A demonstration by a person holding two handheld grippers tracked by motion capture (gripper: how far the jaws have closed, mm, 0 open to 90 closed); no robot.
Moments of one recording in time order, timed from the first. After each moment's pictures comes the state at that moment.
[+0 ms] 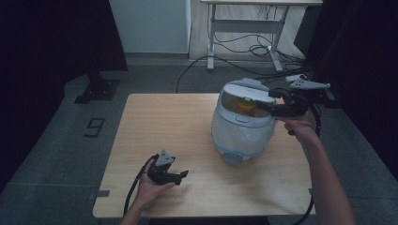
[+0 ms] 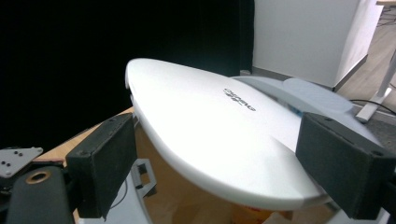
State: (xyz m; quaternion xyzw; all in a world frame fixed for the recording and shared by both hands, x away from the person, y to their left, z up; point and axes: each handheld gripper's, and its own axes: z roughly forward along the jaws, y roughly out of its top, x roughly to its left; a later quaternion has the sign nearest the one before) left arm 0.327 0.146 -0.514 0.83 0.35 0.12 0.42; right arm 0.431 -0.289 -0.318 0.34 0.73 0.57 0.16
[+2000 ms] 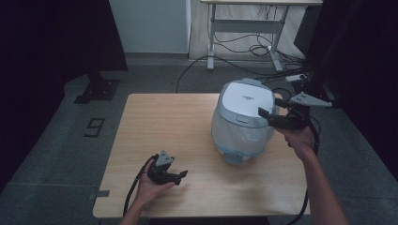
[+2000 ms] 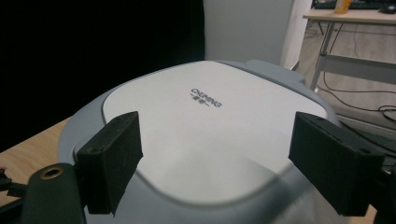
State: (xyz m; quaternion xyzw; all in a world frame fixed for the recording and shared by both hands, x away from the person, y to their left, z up) left arm 0.328 0.148 -0.516 0.83 0.35 0.13 0.41; right arm 0.389 -0.286 -0.336 0.39 0.70 0.54 0.26
